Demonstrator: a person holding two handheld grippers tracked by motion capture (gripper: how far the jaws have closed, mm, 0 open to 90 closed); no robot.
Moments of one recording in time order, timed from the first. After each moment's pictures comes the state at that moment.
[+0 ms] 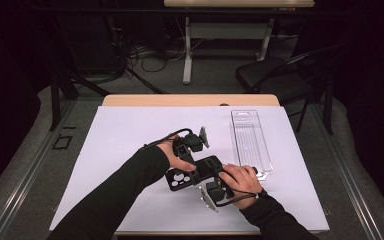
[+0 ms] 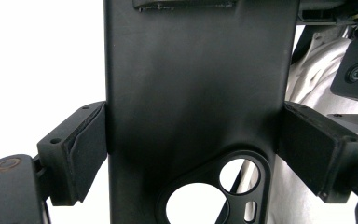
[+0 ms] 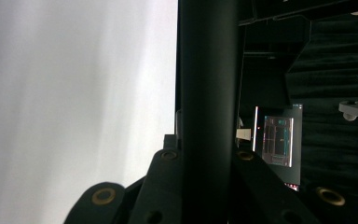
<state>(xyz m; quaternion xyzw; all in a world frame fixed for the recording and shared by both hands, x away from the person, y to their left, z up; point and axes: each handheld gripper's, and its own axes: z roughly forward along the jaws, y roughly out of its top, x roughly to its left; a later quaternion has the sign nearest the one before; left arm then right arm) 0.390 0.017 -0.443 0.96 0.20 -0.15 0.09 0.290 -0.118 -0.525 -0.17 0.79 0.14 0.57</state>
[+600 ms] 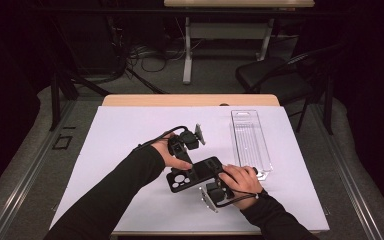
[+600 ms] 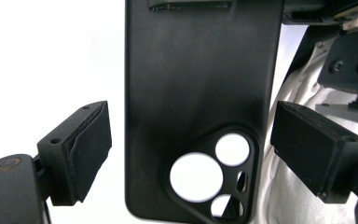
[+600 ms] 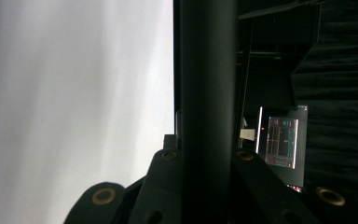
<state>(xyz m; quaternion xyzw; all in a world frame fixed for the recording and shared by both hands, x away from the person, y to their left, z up) 0.388 0.032 -0.430 0.96 0.21 -0.13 0.11 0.290 -0.119 -0.528 -0.19 0.79 0.13 0.57</state>
